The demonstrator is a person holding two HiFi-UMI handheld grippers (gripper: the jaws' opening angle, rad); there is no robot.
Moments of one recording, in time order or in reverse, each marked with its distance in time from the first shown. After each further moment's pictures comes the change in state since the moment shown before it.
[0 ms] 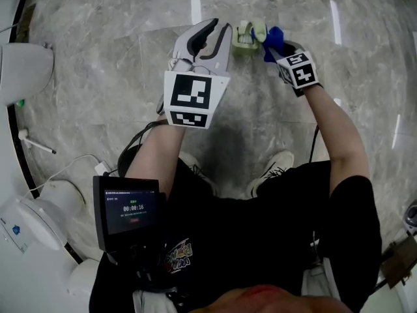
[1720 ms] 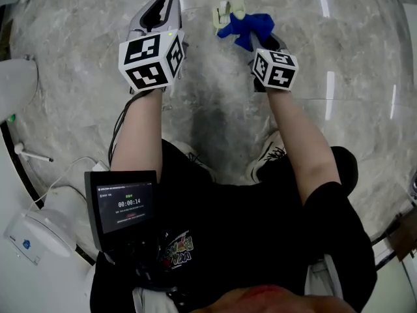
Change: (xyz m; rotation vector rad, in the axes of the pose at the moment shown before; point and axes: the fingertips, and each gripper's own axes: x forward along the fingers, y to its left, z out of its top) left arm -0.002 0.101 -0.041 -0.153 0.105 0.131; right arm -0.033 0.057 0.026 0.524 -0.263 -0.259
